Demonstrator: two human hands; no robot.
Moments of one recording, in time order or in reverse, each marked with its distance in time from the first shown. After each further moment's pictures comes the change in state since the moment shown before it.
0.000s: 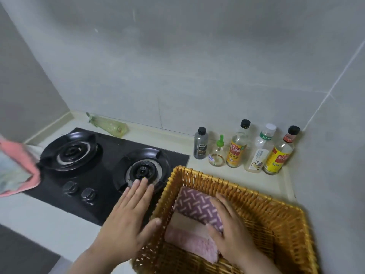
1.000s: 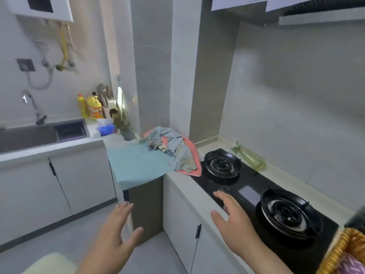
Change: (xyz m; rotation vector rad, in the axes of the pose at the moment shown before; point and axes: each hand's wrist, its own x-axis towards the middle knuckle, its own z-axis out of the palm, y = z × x) left_hand -0.439 -0.185 -0.159 -0.314 0.513 -0.952; right_hand -0.065 -0.457 0.149 0.293 -0.246 -0.433
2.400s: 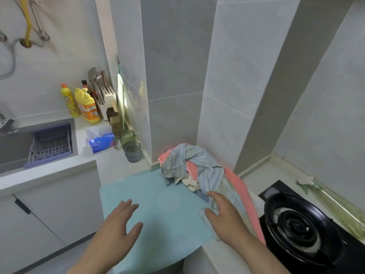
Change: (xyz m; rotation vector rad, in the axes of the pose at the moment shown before) left_hand 0.480 -0.163 0.019 0.132 -0.112 -0.060; right_hand 0.494 0.013 0.188 0.023 -0.154 0.136
